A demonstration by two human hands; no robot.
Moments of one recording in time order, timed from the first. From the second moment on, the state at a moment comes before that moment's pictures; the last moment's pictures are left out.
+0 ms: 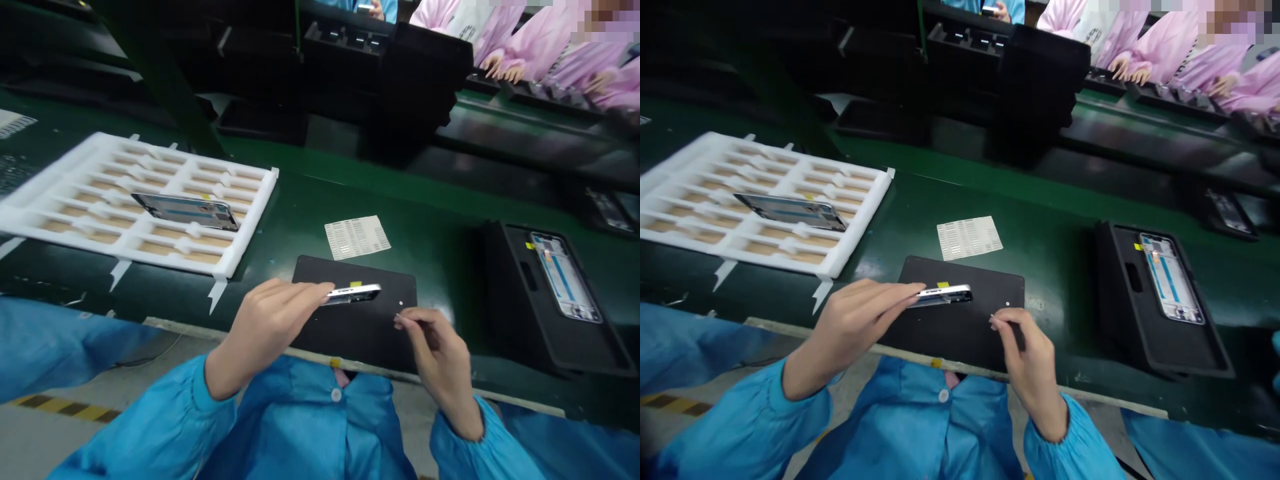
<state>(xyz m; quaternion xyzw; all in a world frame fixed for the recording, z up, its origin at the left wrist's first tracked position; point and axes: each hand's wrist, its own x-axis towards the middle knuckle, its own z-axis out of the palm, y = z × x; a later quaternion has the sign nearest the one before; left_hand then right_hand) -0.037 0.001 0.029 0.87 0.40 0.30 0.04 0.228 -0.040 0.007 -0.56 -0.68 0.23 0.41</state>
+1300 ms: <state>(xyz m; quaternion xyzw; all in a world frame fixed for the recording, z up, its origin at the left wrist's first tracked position) -0.006 -0.023 -0.002 0.87 0.32 0.38 0.05 0.186 -0.047 0.014 -0.45 -0.77 0.14 0.43</state>
